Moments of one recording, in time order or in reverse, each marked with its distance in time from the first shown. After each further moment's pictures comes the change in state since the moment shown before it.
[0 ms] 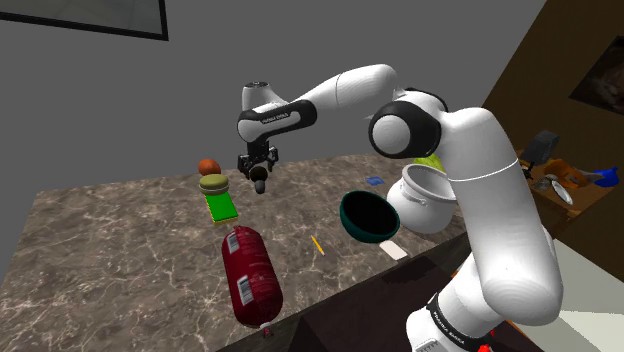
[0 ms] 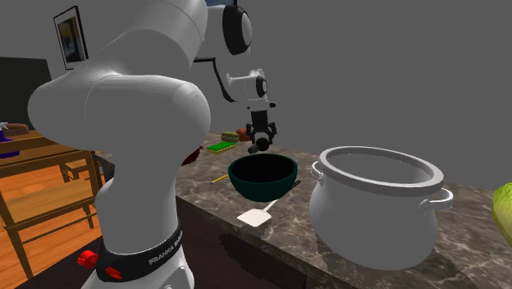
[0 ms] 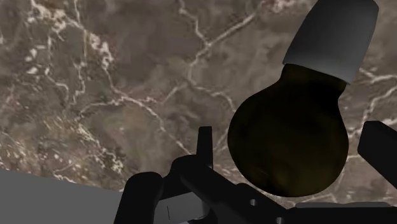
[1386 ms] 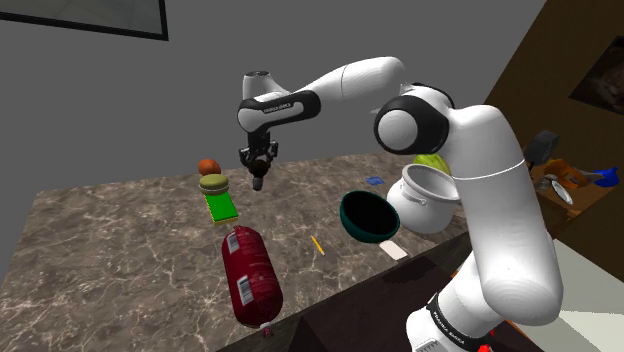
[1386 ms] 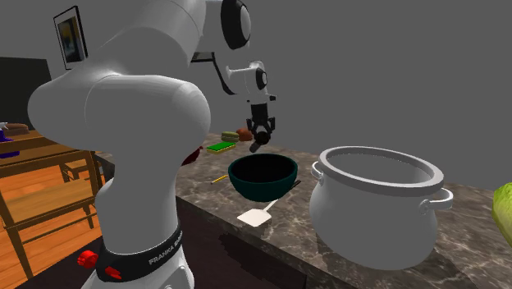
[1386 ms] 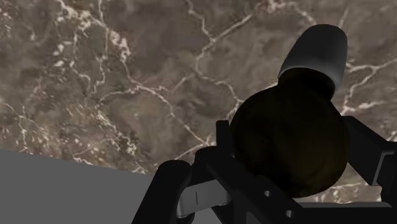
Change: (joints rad) arm 0.001 -0.042 0.000 0.009 0.001 -0.051 -0.005
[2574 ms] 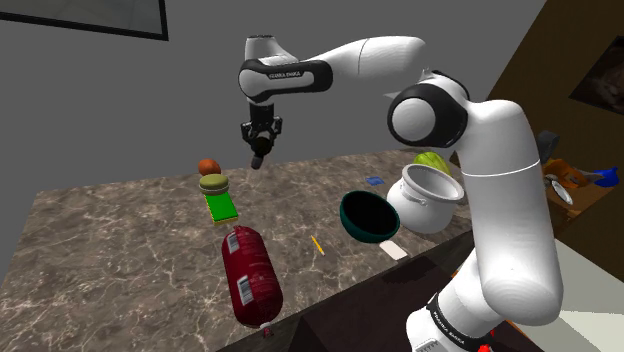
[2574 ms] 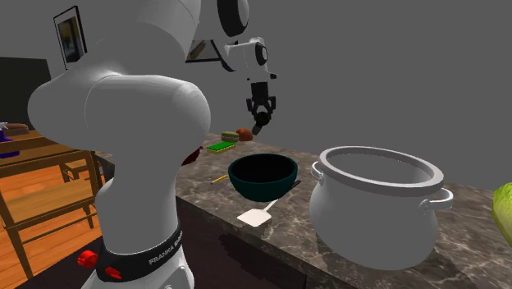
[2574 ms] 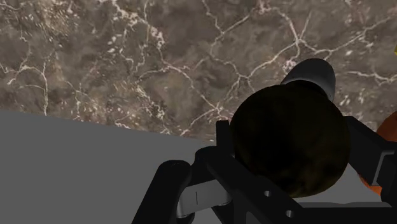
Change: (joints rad) arm 0.000 -0.092 0.000 0.090 0.004 -0.182 -0.020
